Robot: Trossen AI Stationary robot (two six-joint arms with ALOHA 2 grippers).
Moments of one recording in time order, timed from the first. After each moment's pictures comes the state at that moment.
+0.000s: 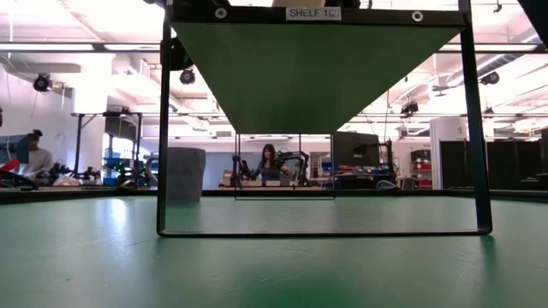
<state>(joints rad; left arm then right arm) -0.02 1.25 1.05 -0.34 -0.06 -0.83 -0.02 1.97 2.35 -1.53 0.19 0.53</state>
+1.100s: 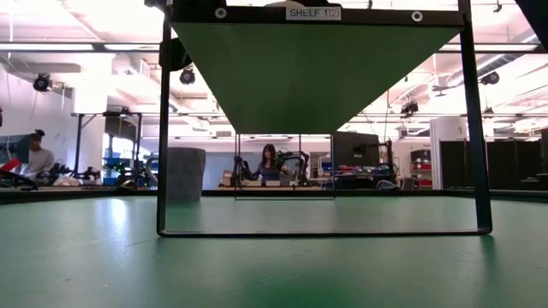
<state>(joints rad) -0.02 1.24 1.04 -0.34 -0.20 -0.80 -0.06 1.97 2.25 -1.38 0.16 0.52</state>
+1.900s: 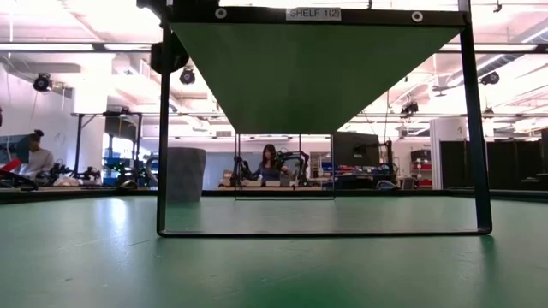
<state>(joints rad) -0.05 1.23 1.02 -0.39 -0.19 -0.80 0.05 1.76 2.29 -1.56 0.14 0.60</state>
